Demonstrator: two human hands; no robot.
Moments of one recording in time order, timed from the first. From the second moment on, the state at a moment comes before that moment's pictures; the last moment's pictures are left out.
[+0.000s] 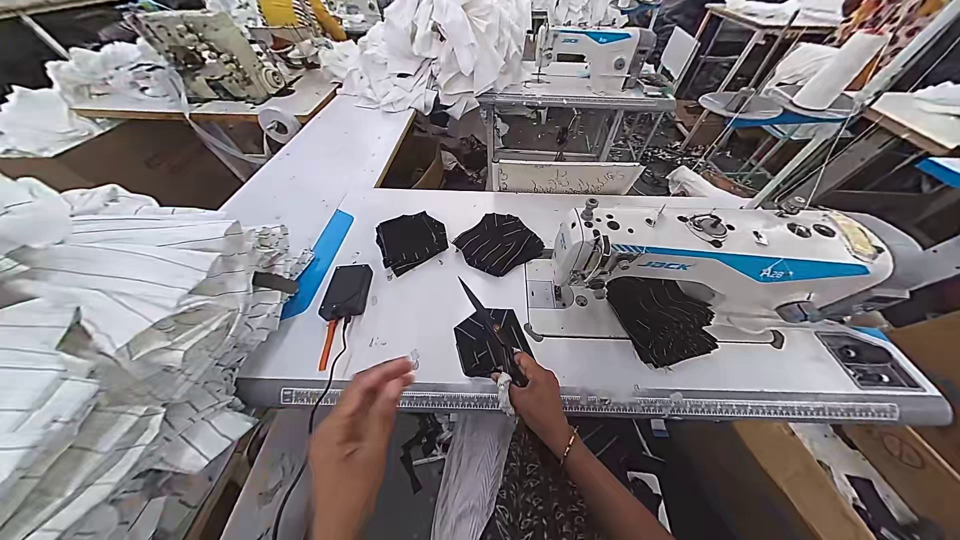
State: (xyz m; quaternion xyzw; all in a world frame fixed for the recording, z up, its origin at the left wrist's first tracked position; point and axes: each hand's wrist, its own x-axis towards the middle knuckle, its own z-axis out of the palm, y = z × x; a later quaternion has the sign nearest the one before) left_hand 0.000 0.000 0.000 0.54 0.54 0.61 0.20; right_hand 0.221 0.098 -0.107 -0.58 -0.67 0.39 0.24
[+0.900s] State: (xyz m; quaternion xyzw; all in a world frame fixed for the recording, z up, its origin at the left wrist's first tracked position) left_hand 0.070 0.138 -0.133 0.78 0.52 0.31 0.15; right_hand 0.260 0.092 -0.085 -0.56 -0.56 0.28 0.55
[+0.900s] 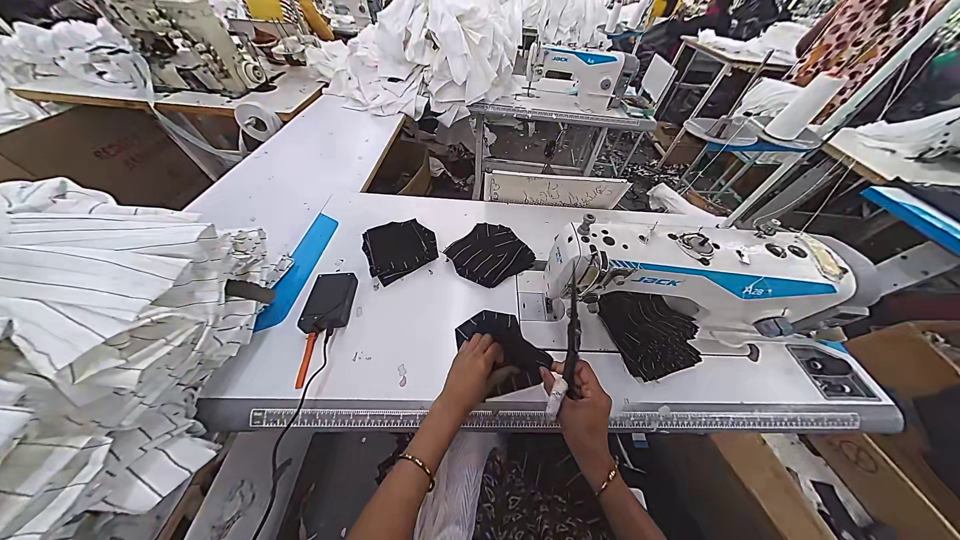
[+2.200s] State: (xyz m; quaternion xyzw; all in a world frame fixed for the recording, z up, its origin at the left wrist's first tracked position) left_hand 0.023 0.160 -0.125 0.77 0.62 0.06 0.16; right_hand 0.360 -0.038 -0.077 -0.59 -0.39 0.66 0.23
